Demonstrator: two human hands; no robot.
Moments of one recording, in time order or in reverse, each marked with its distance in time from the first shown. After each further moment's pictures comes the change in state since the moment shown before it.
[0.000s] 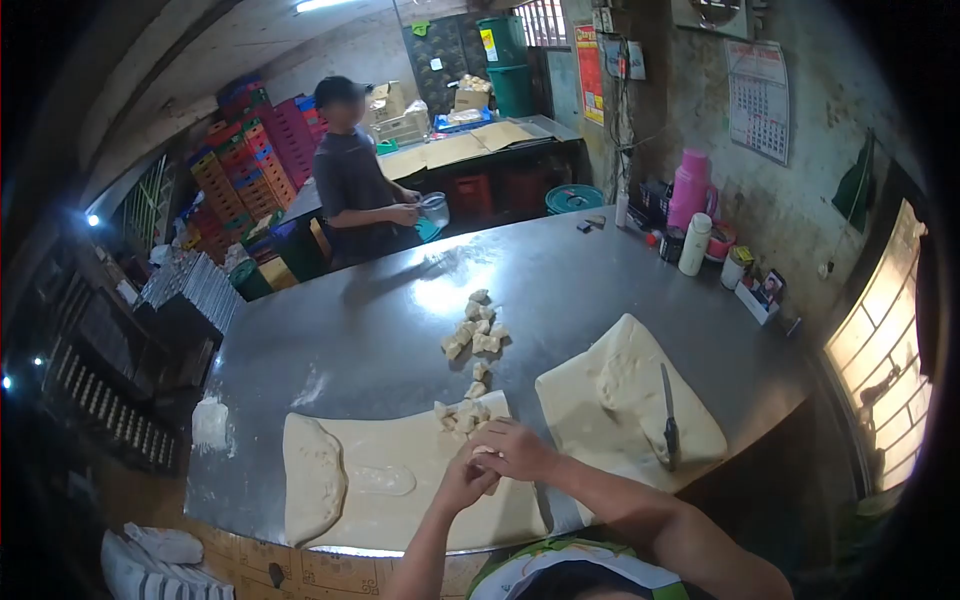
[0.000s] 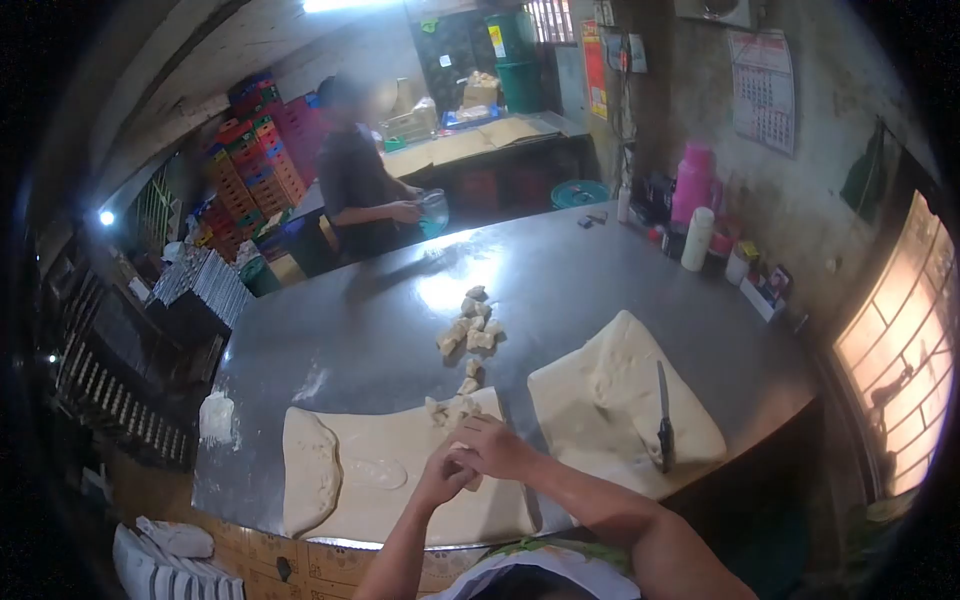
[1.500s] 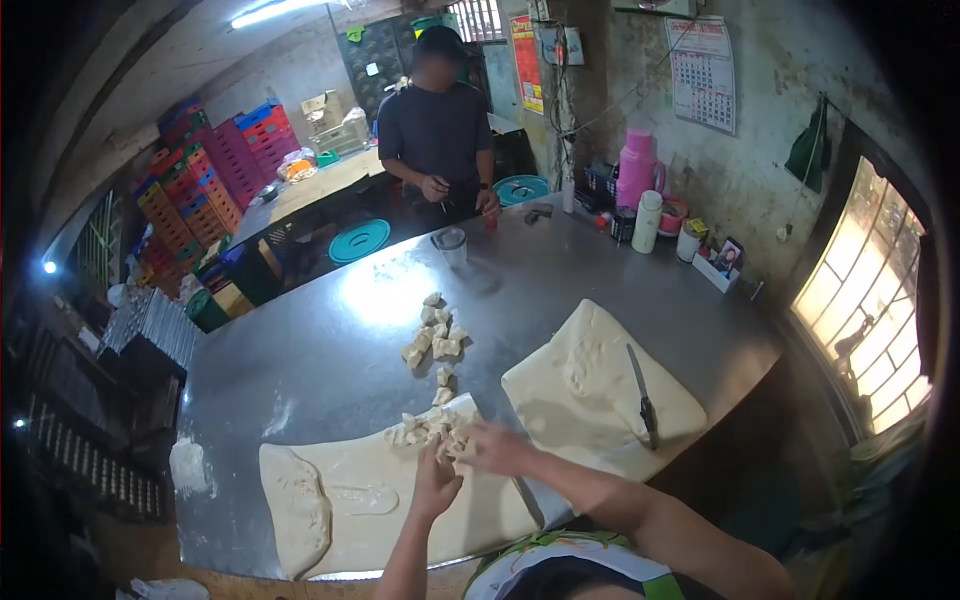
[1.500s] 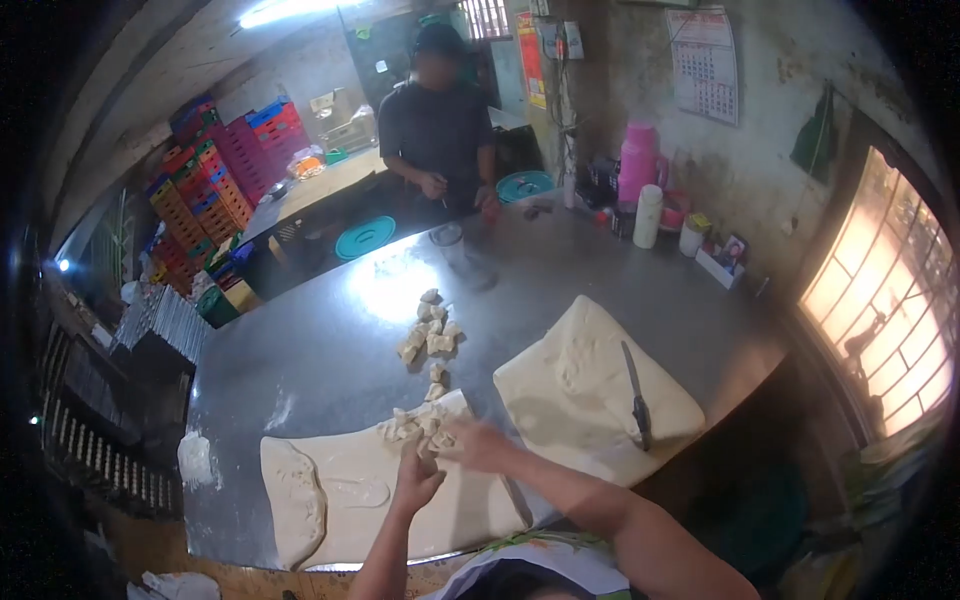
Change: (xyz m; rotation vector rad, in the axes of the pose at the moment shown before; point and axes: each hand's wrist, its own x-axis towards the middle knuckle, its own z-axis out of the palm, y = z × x) left_hand 0.005 0.002 0.009 -0.049 0.243 0.095; right_hand -0.041 0.051 0.033 -0.287 0.107 0.229
